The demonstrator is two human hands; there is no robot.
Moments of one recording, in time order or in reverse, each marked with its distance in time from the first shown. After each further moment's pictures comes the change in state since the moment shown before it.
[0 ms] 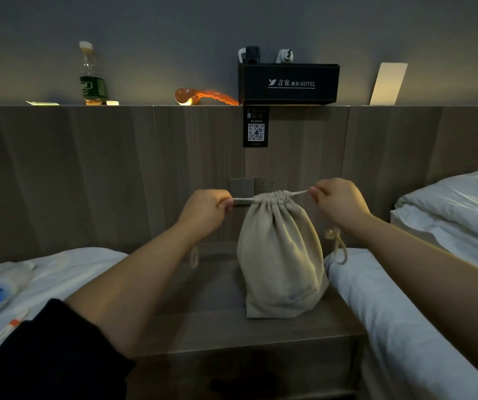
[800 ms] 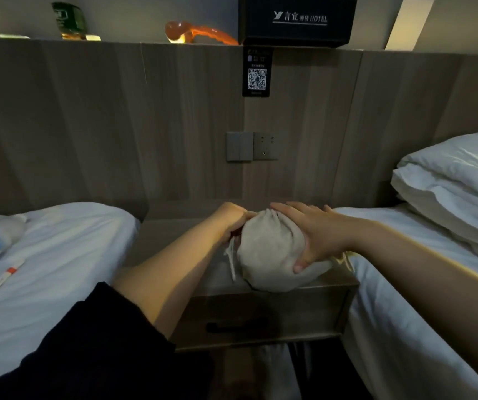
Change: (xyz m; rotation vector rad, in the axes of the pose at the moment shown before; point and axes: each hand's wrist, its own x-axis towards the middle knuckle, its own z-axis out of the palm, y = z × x) left_hand -0.054 0.026 0.089 -0.803 -0.445 -0.894; right_hand -0.070 0.024 0.053 -0.372 -0.829 -0.296
